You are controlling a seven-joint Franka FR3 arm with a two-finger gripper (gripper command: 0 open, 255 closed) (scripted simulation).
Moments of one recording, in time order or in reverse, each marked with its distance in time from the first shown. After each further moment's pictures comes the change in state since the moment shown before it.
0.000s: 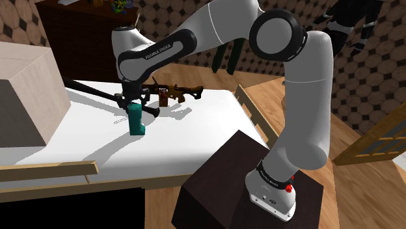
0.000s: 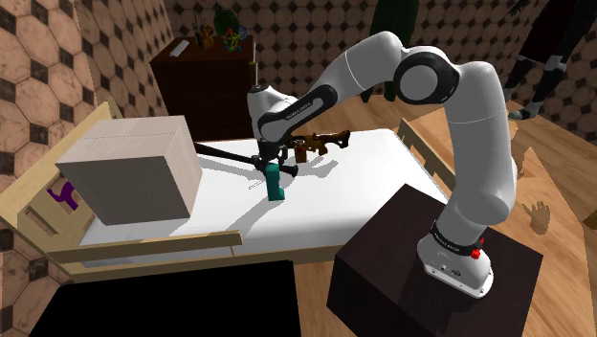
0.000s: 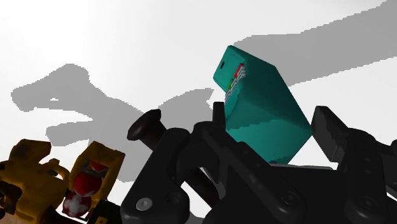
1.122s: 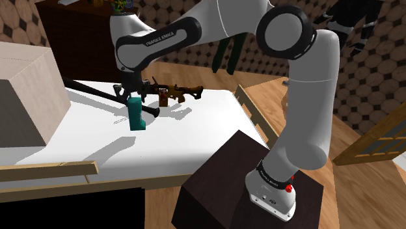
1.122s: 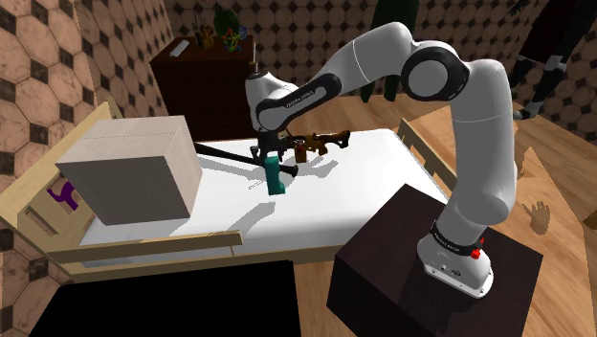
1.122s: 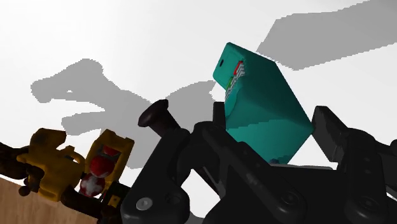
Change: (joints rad) arm -0.005 -0.054 0.008 0.028 0.016 -0.083 -0.012
